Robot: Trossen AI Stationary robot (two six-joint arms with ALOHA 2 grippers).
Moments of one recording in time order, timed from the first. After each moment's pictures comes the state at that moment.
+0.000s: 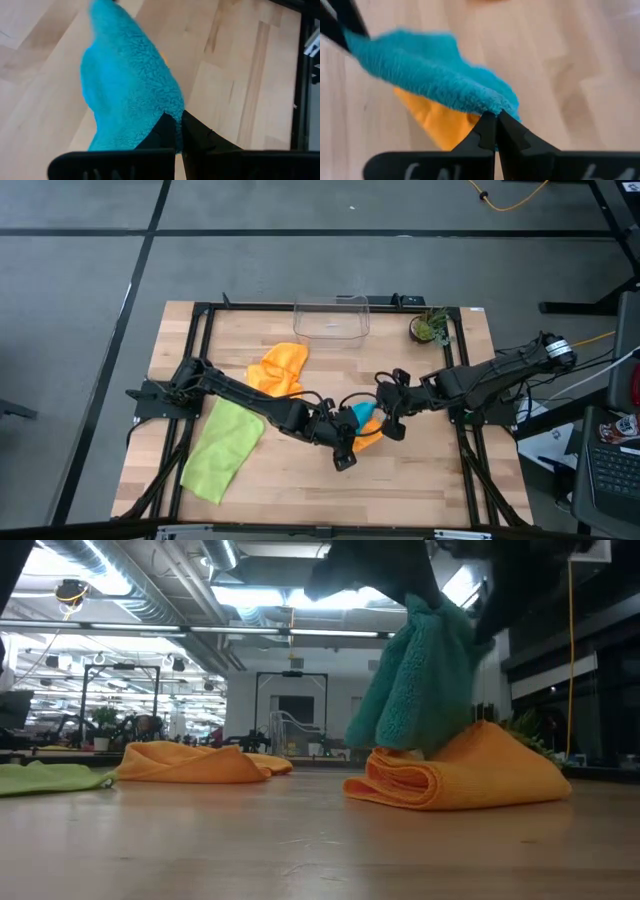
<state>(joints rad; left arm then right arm) -0.31 2.04 1.80 -0.67 -0.30 -0.64 0.30 1.26 0.96 -0.70 0.27 0.46</state>
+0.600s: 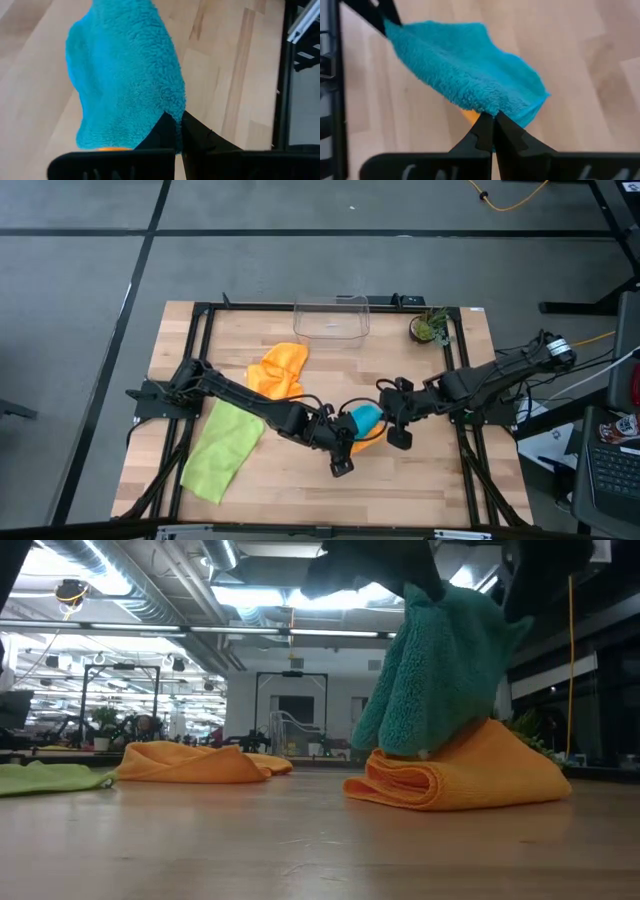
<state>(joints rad) -0.34 2.04 1.80 -0.67 -0.24 -0.66 0.36 1.26 1.01 -0.77 0.14 0.57</state>
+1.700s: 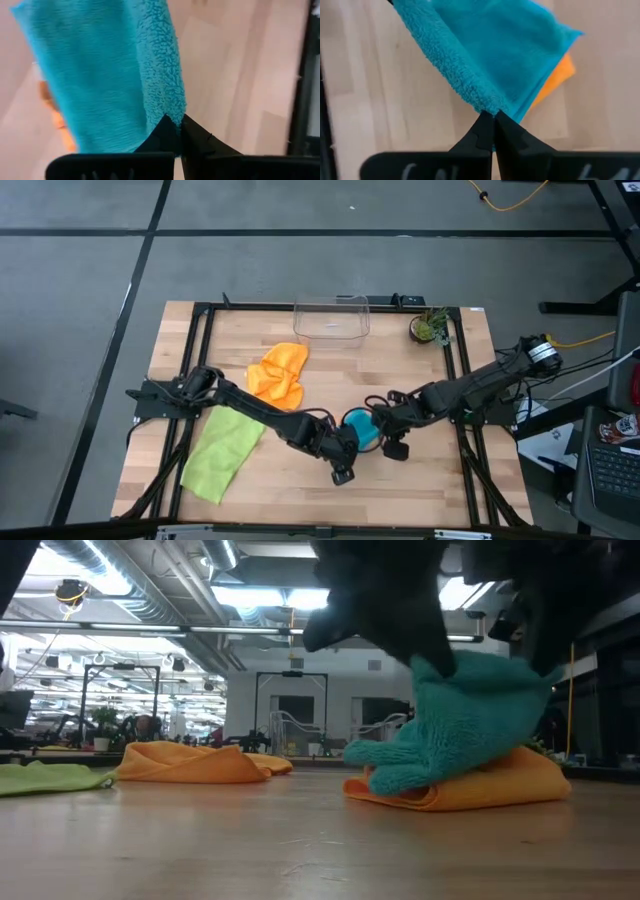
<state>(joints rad) -0.35 2.15 1.79 -0.64 -0.19 -0.71 0.37 1.43 1.00 -0.77 0.04 0.53</state>
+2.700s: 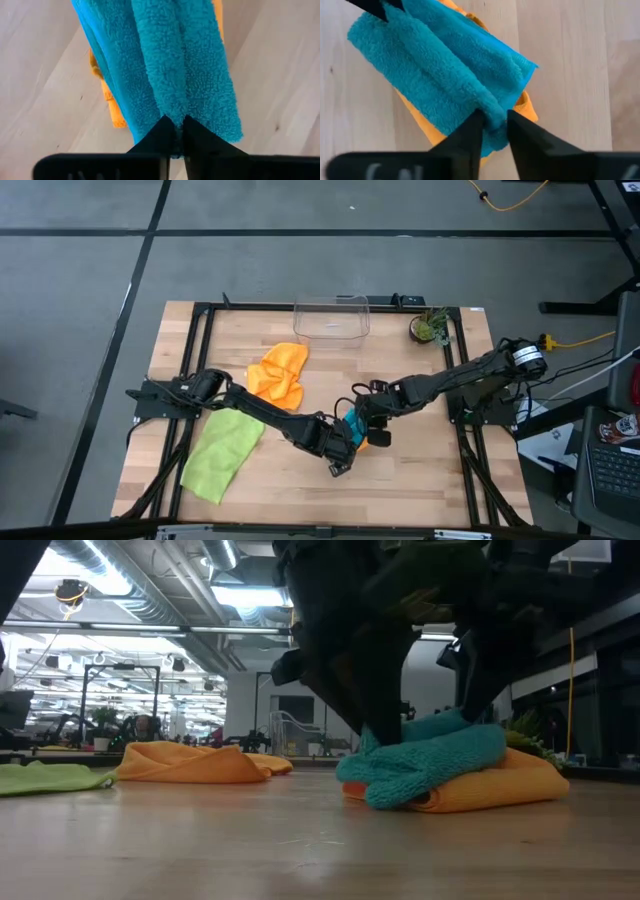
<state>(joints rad) -0.33 2.22 1.79 -0.77 -0.27 -0.81 0.23 1.57 1.00 -0.64 0.08 0.28</state>
